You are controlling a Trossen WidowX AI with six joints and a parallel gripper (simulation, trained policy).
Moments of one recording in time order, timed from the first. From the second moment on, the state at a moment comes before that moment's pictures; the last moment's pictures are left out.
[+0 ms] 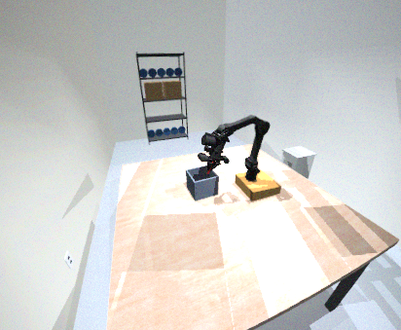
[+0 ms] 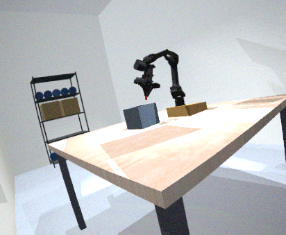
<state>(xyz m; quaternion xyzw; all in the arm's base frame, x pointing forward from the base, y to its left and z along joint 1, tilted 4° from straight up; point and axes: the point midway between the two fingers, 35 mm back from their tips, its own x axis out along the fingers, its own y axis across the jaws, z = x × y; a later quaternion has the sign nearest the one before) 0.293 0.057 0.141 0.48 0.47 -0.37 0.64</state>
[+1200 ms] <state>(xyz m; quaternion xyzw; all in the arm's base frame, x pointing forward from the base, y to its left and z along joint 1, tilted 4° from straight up) 0.316 0.000 0.078 0.45 0.53 -0.40 0.60</state>
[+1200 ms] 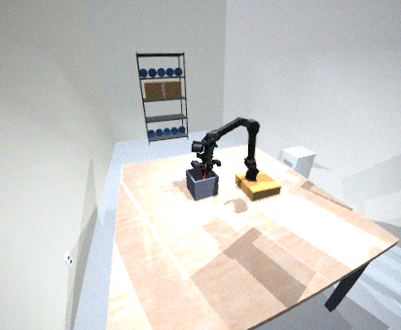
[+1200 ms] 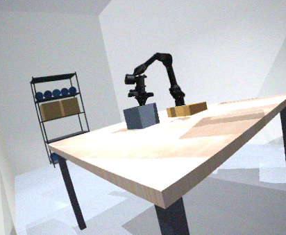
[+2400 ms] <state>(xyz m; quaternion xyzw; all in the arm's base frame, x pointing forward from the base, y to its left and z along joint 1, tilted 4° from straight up) 0.327 -0.010 0.022 0.42 0.58 -0.39 0.58</state>
